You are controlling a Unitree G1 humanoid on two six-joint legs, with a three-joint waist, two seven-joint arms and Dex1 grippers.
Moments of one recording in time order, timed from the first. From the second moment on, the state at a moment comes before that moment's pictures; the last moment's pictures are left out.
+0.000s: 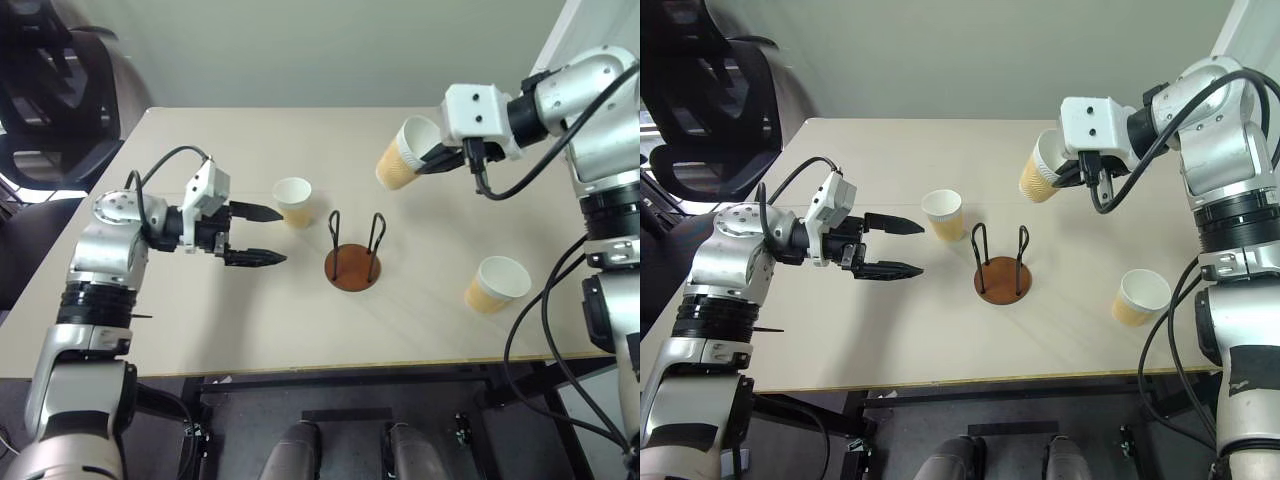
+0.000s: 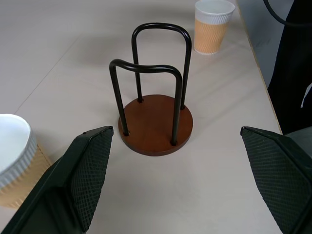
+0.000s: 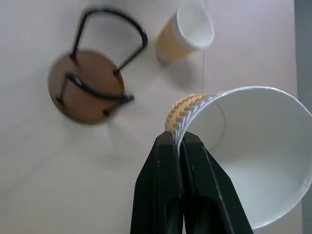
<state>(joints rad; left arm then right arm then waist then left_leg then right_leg) -0.83 0.76 -0.04 0.44 -0.34 0.26 -1.52 -1.32 -0.72 0.27 0.36 -0.11 0.18 1.56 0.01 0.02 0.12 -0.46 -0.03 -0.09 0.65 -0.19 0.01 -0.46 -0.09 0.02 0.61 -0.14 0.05</state>
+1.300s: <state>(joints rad) -0.84 0.74 -0.06 0.48 -0.32 0.23 -1.52 -1.18 -0.69 0.38 0.13 -0.03 0.25 1.59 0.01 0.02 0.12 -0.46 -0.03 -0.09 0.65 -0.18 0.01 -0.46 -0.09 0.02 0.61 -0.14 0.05</state>
